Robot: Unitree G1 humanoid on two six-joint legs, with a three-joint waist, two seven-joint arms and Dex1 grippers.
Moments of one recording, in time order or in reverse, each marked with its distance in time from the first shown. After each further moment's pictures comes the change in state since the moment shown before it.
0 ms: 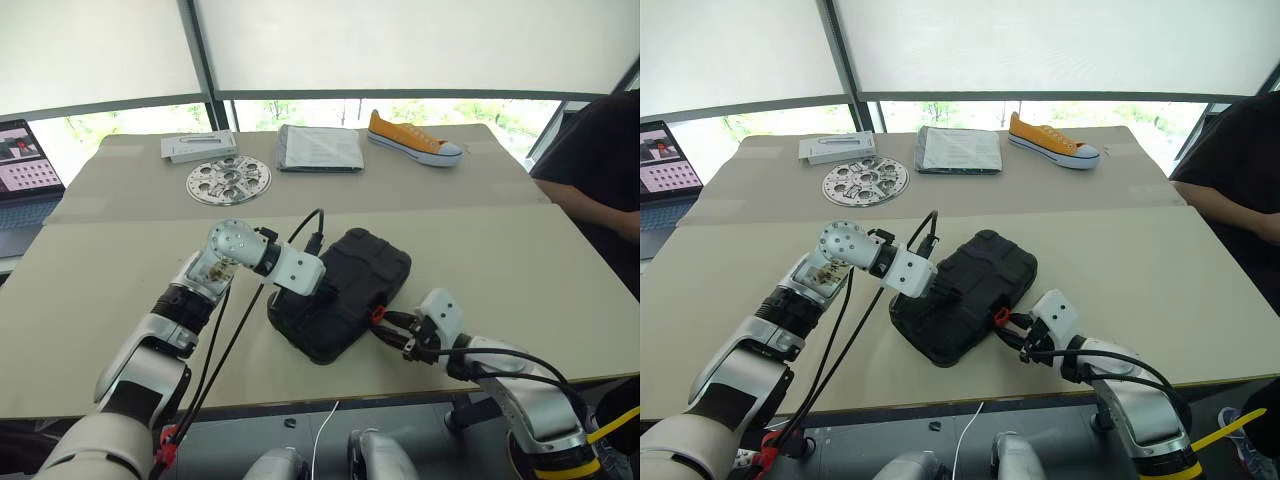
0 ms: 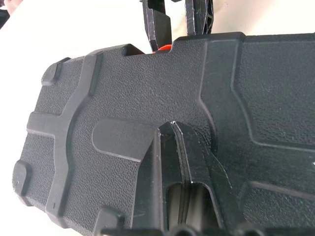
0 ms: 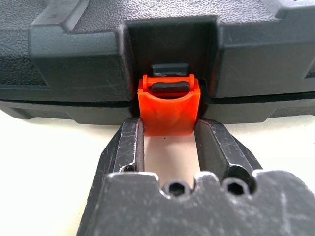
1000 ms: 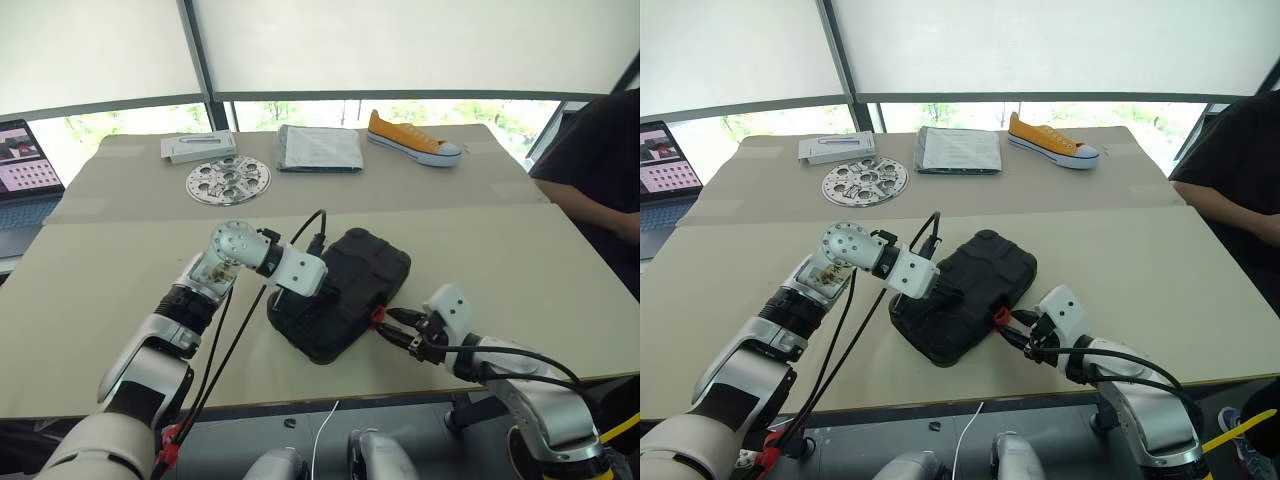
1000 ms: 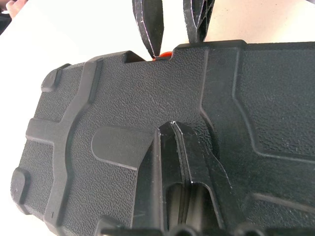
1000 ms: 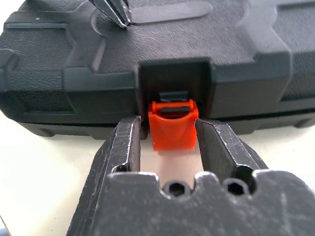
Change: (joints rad) left arm 0.000 -0.015 0.000 0.006 0.000 -0.005 0.000; right arm 0.018 0.012 -0.056 -0.110 0.048 0.148 -0.045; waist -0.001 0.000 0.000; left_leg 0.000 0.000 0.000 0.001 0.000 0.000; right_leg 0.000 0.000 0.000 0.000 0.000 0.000
